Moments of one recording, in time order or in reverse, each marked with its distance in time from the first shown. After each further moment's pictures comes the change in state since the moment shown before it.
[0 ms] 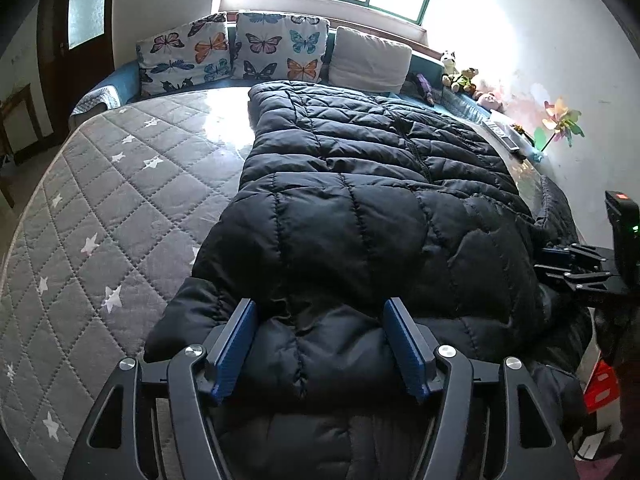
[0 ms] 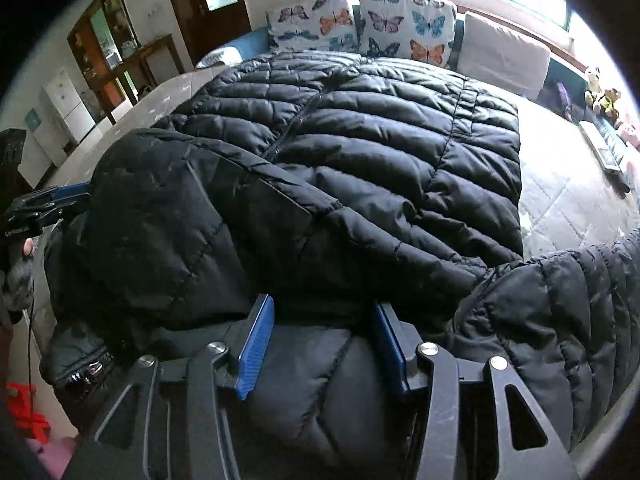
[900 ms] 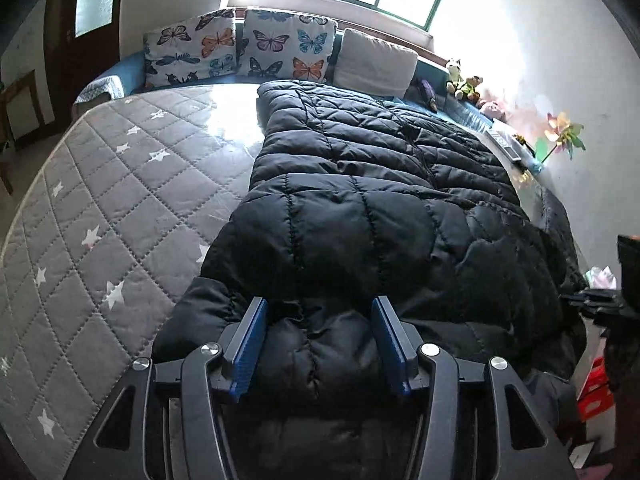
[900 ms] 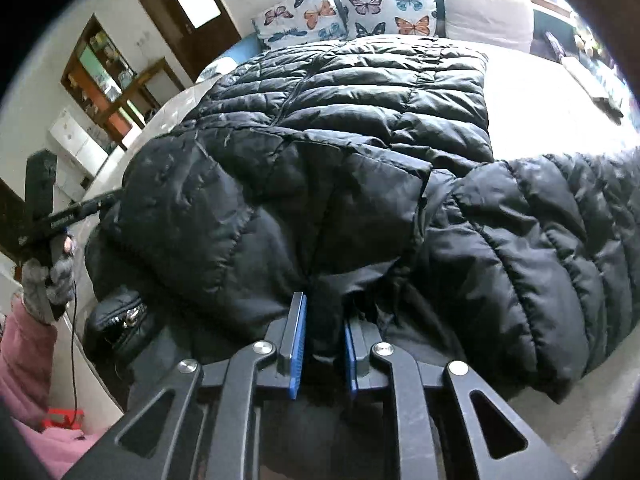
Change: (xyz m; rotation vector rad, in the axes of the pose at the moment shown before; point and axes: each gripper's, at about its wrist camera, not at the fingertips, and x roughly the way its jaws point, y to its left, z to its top) left arm 0.006 0.000 -0.006 -0.050 -0.005 -0.018; right arm -0.032 -0.029 -0.037 0.165 0.025 0.140
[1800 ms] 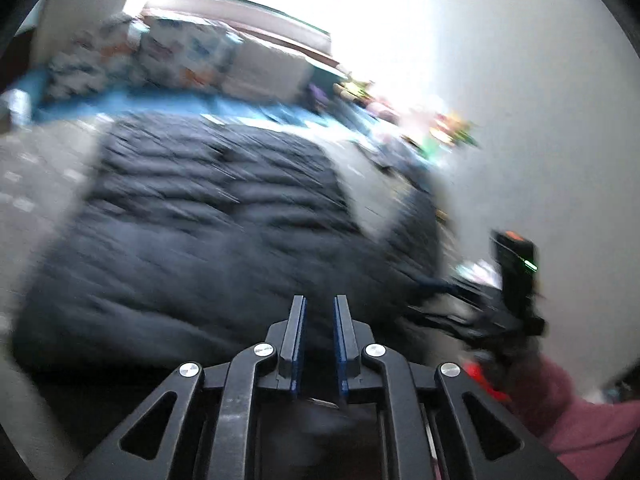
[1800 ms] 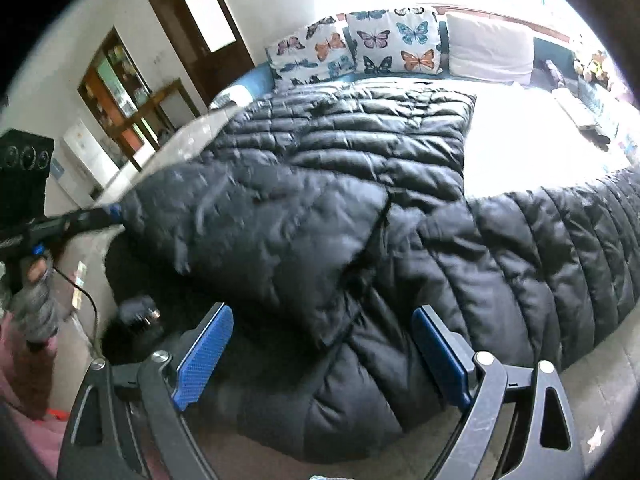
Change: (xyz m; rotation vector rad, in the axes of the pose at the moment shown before) left arm -0.071 -0.115 0.035 0.052 -0.042 -0.334; right arm -0.040 -0.011 -0.002 -0.039 -0.115 0.042
